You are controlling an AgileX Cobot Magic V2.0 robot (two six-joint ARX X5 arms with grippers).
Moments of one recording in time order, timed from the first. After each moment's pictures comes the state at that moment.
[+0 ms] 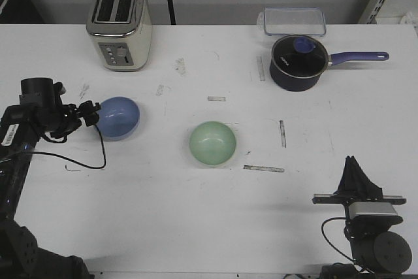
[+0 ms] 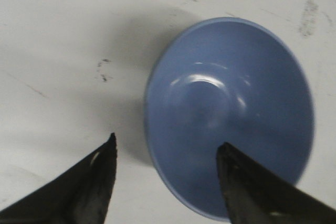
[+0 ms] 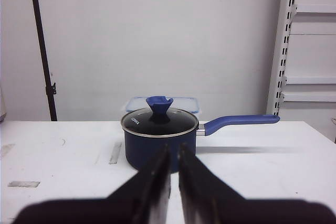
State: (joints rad) left arm 0.19 1.57 1.35 -0.70 0.25 -0.20; right arm 0.06 0.16 0.39 -0.12 0.05 0.01
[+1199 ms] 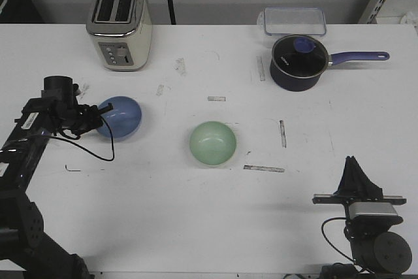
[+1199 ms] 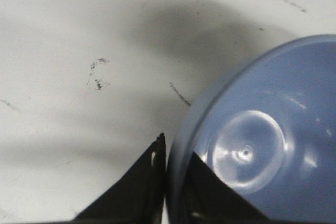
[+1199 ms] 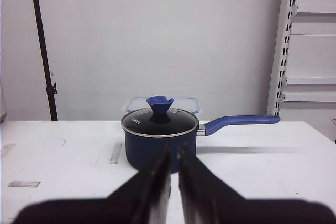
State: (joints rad) left arm 0.13 1.71 1.38 -0.67 0.21 -0.27; right arm 0.06 0.16 0.39 -0.12 0.05 0.01
